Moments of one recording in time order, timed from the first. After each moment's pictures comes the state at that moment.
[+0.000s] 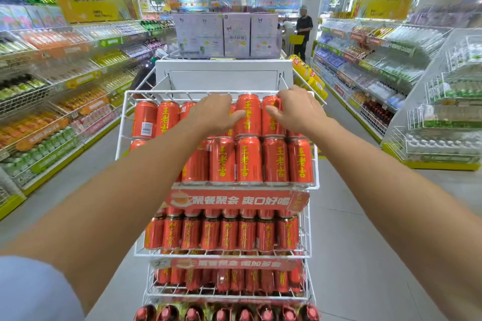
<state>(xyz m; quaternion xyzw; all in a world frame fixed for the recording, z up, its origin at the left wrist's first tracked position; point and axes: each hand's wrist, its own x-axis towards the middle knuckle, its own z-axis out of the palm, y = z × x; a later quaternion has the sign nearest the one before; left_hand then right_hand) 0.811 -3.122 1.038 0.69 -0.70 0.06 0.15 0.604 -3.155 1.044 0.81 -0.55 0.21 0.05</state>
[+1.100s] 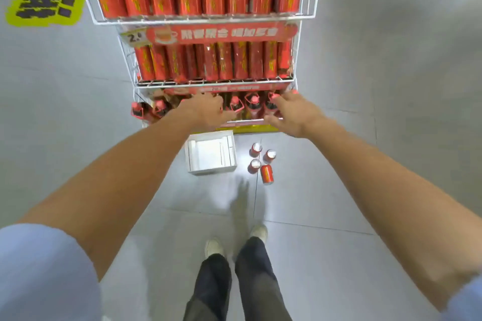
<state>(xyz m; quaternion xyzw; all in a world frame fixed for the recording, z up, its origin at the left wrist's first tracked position) 0.797 -2.831 0.603 0.62 -0.72 -0.25 -0.14 0.547 -2.843 0.605 0.79 -0.57 -0.13 -0.19</state>
